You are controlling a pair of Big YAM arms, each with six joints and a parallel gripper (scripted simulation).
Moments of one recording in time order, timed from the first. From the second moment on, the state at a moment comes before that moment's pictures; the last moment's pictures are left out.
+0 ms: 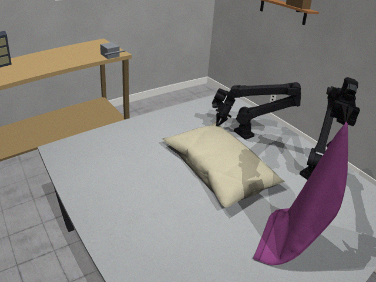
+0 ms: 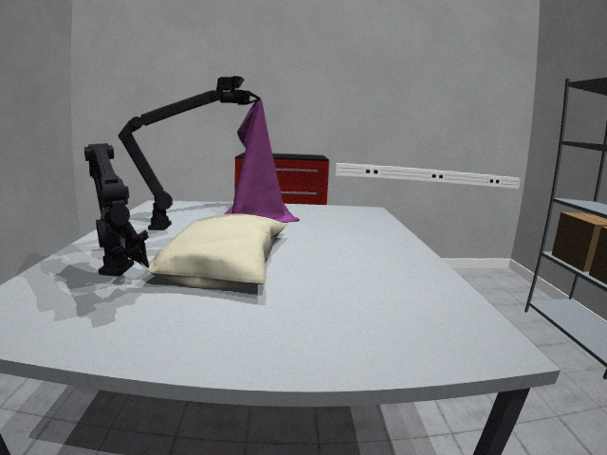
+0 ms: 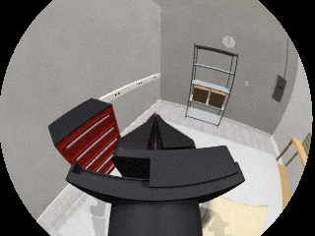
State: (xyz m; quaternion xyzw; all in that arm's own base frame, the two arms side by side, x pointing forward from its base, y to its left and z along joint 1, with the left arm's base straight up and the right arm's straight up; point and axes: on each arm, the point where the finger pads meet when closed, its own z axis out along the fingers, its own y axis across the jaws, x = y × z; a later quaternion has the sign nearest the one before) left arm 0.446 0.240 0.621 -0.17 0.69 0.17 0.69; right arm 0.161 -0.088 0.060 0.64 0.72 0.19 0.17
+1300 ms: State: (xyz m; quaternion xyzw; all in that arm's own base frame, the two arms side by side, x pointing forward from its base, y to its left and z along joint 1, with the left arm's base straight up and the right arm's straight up) left arm 0.446 0.240 0.621 -0.17 0.69 0.17 0.69; right arm 0.162 -0.090 0.031 0.64 0.72 0.19 0.17
